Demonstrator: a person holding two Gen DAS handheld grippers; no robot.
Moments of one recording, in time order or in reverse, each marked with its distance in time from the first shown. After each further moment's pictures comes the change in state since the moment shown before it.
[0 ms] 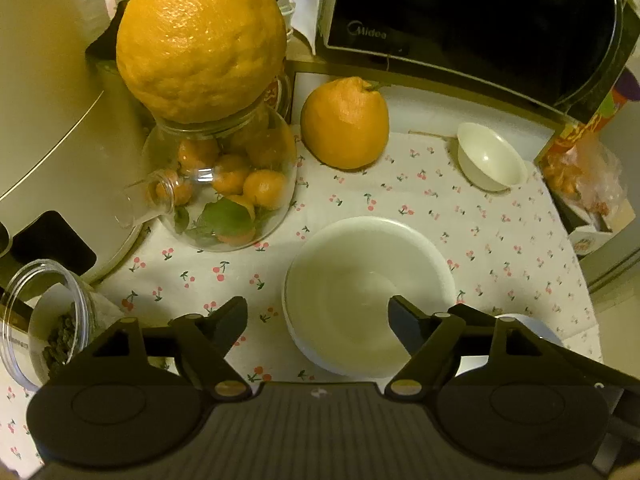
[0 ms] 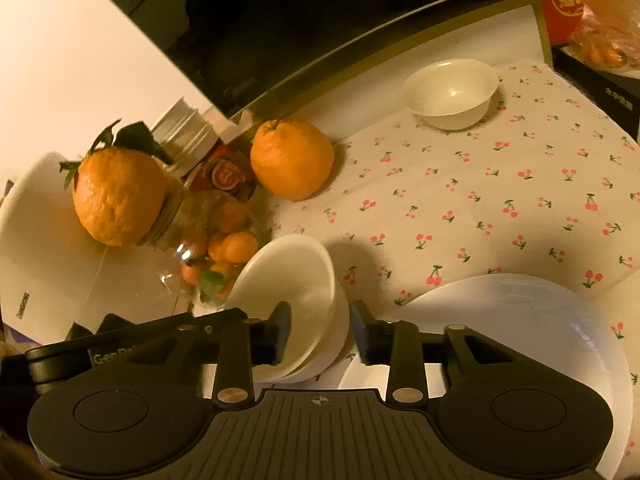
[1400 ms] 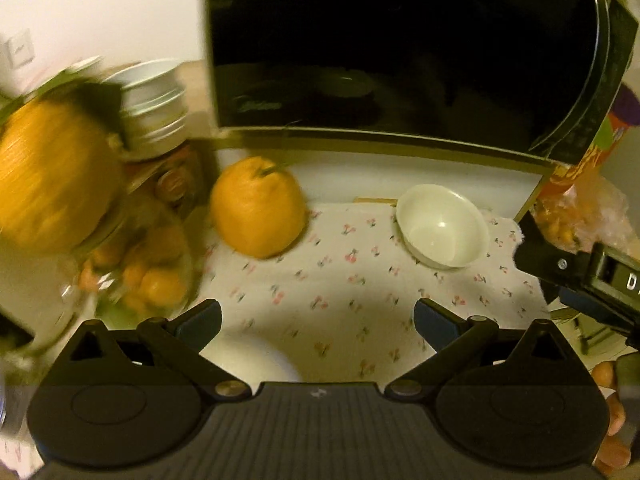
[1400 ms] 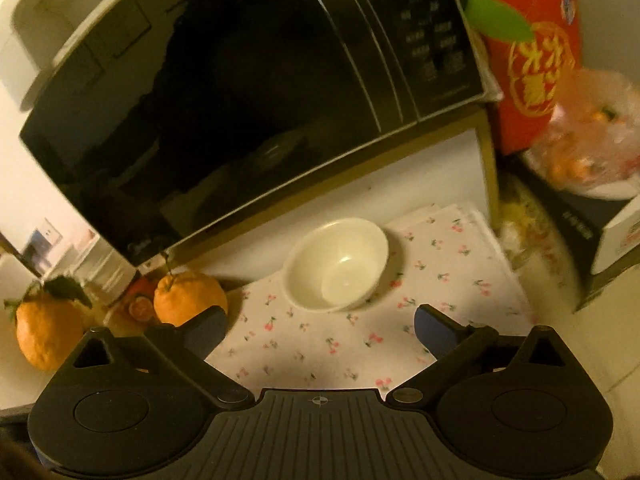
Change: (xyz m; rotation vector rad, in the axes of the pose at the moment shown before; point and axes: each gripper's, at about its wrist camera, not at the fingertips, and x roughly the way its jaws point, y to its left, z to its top) left arm 0.033 -0.114 0.055 0.032 -0.123 0.089; right arm -0.008 -0.110 0.144 -0.030 -0.148 0.001
